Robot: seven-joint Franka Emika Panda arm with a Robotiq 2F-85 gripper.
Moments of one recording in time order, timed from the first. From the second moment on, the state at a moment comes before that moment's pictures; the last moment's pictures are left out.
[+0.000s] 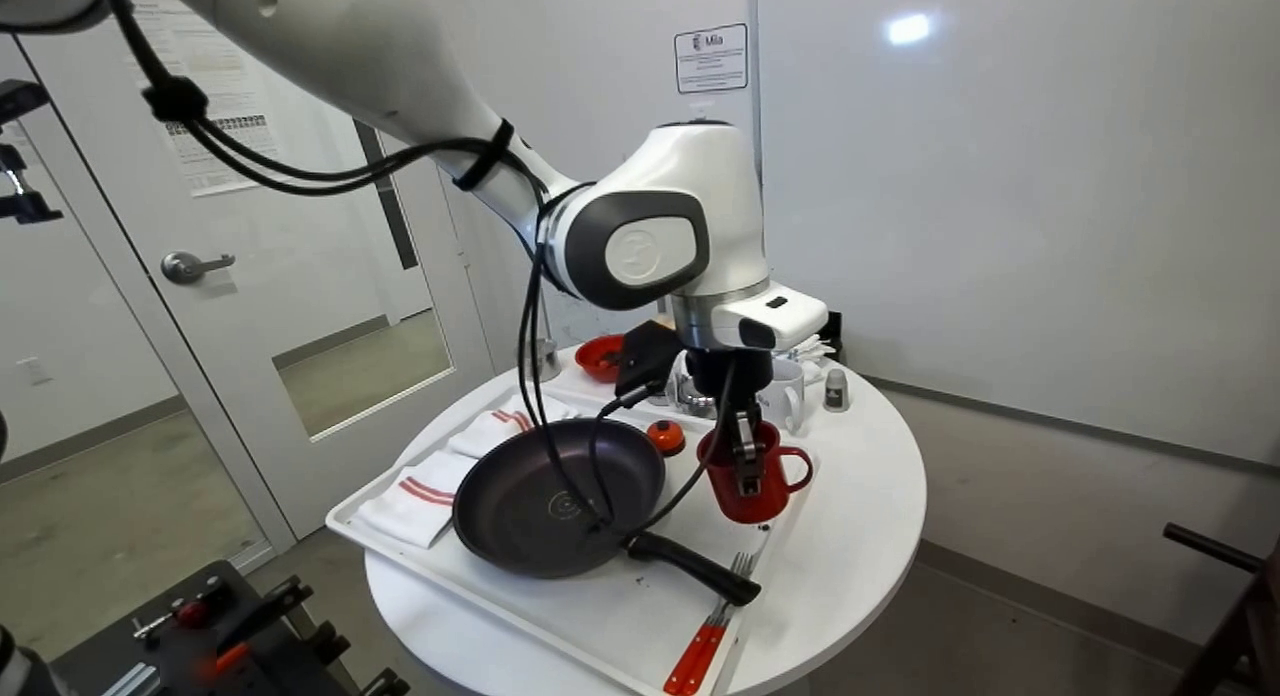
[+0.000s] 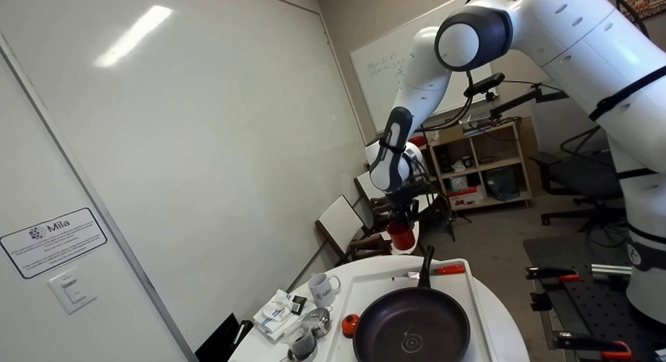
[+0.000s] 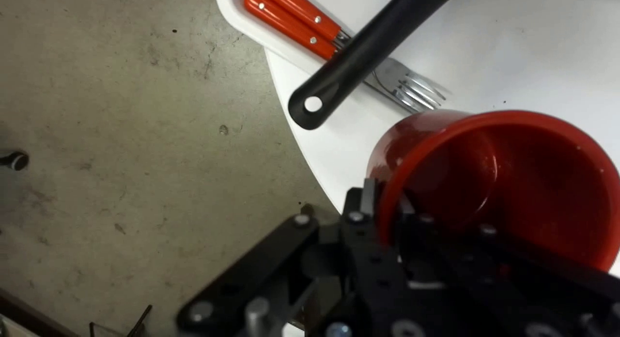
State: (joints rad) arm -0.19 0.46 -0.36 -2.03 0.03 2.50 0.41
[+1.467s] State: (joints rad) arm -0.18 0.26 -0.26 -2.25 0.13 2.39 0.38
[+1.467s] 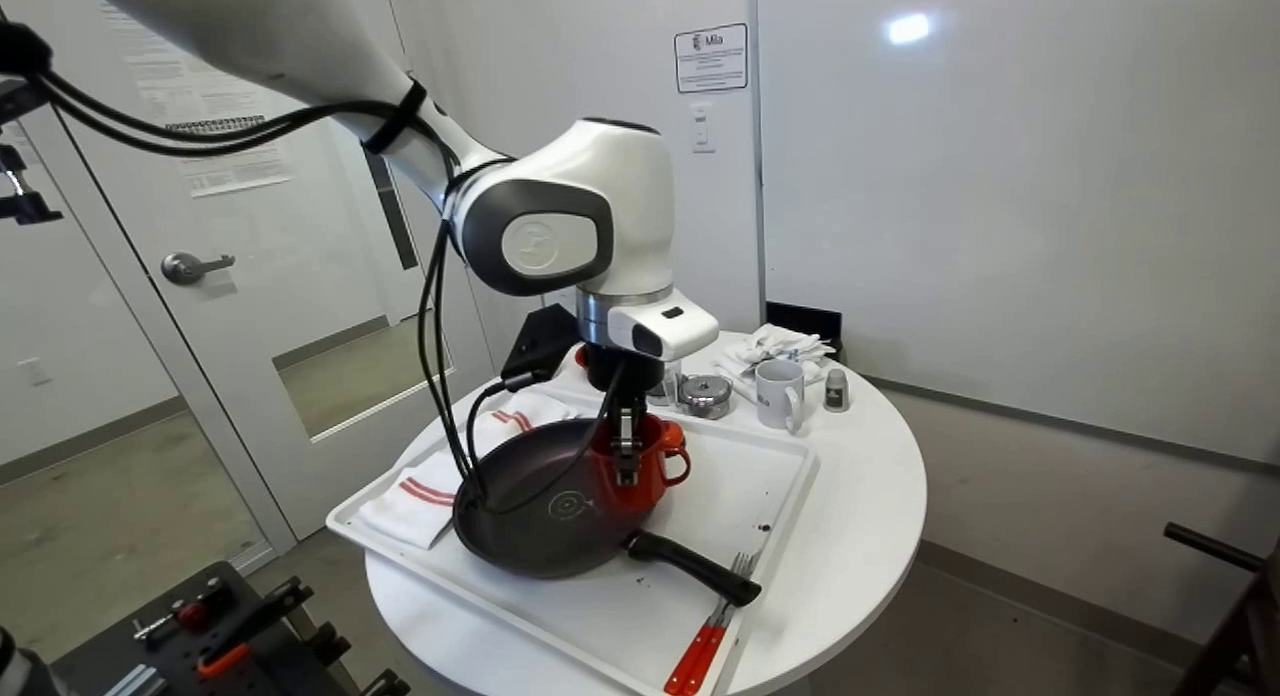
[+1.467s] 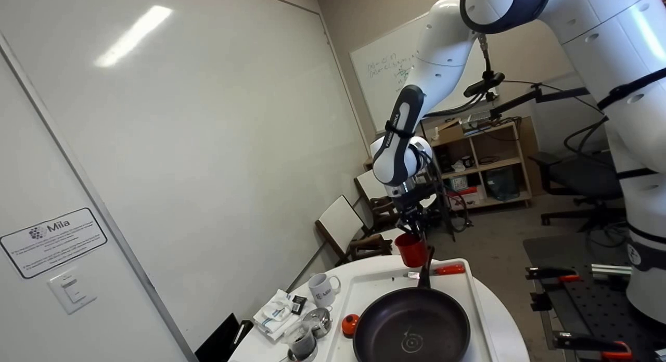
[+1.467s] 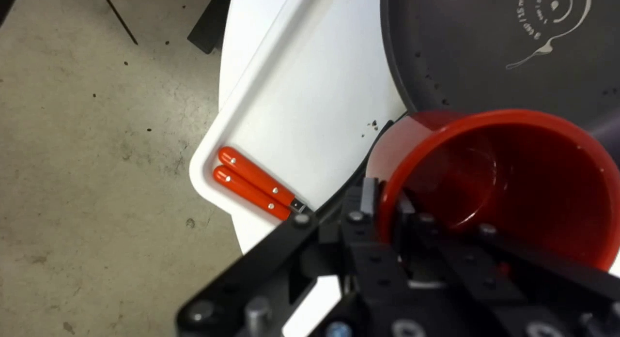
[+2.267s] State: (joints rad) arm -0.18 0.27 -0.25 -2.25 0.15 2.37 0.36
